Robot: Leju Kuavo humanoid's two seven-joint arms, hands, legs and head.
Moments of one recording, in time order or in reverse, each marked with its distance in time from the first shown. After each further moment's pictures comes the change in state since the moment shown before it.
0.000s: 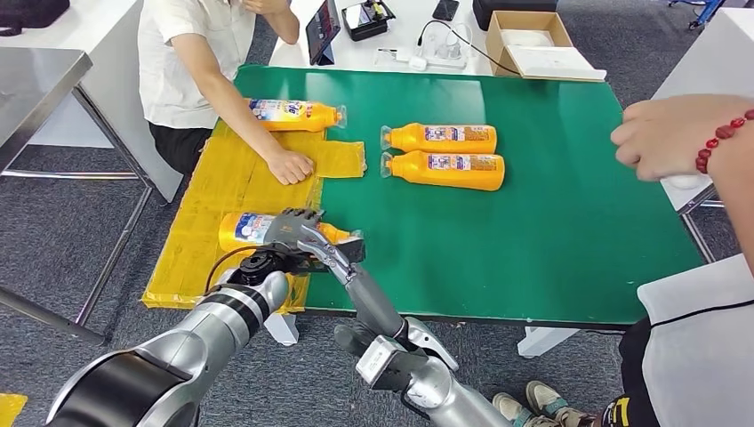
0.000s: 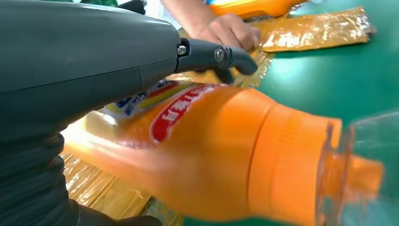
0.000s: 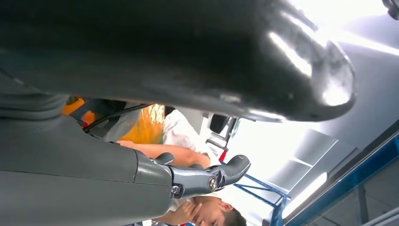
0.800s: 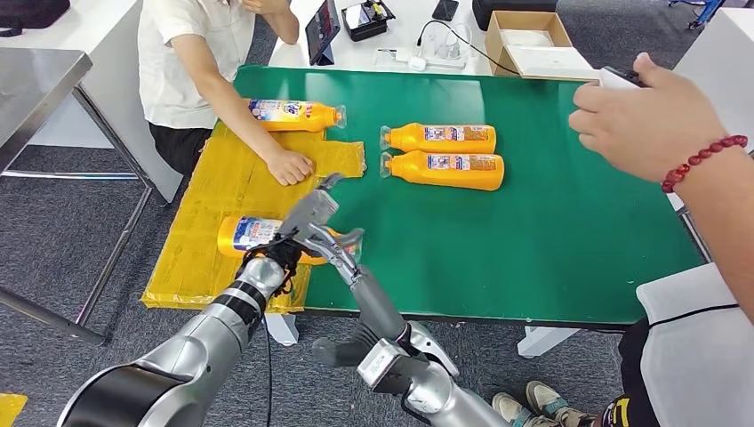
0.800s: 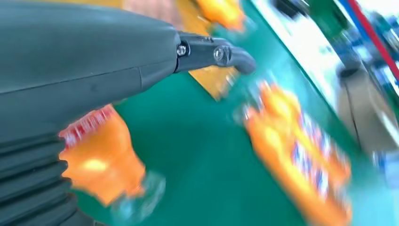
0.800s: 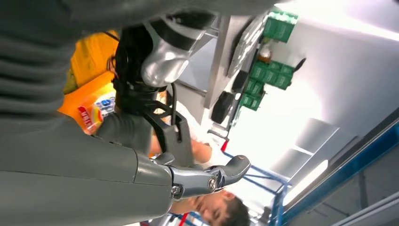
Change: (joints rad) left arm 0.044 -0.041 0.230 -0.090 0.743 -0.040 -0.519; right arm 0.000 -0.022 0.048 -0.016 -0.035 -0.084 0.000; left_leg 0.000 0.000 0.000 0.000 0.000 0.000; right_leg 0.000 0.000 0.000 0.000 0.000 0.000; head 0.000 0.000
